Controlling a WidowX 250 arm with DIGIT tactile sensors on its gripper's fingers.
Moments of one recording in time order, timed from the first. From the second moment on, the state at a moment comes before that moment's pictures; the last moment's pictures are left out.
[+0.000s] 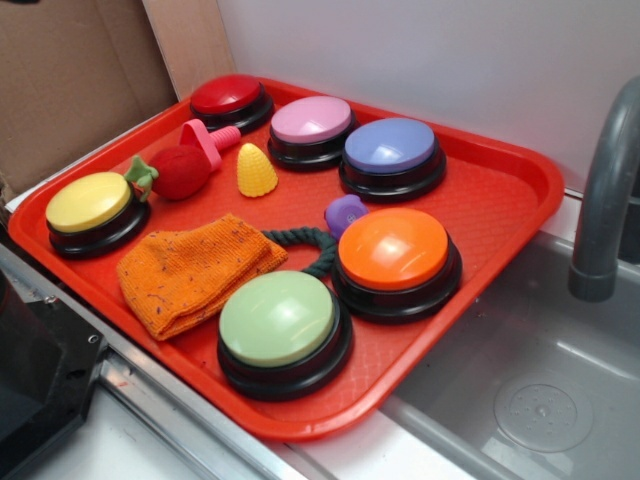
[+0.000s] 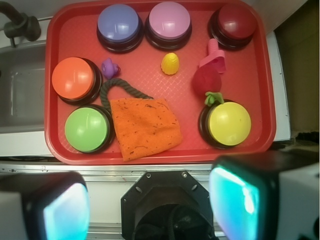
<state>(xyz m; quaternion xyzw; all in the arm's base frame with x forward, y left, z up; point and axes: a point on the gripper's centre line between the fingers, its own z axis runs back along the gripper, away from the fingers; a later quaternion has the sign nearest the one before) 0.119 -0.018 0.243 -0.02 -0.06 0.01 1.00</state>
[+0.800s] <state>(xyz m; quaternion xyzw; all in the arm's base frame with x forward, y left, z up) 0.163 -0.007 0.199 0.01 -0.08 0.08 0.99</state>
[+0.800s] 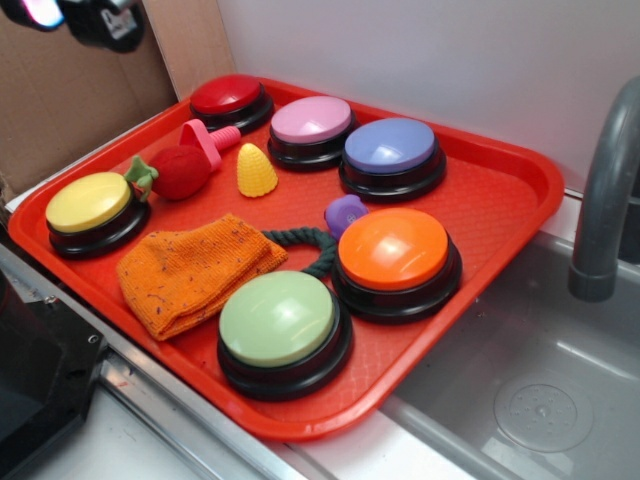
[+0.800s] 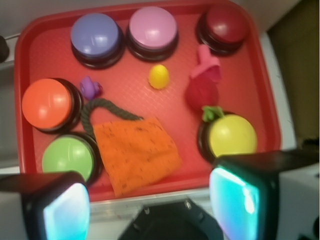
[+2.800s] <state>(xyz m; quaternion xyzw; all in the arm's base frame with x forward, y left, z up) 0.264 0.030 0.033 0.04 -0.04 0.09 0.99</state>
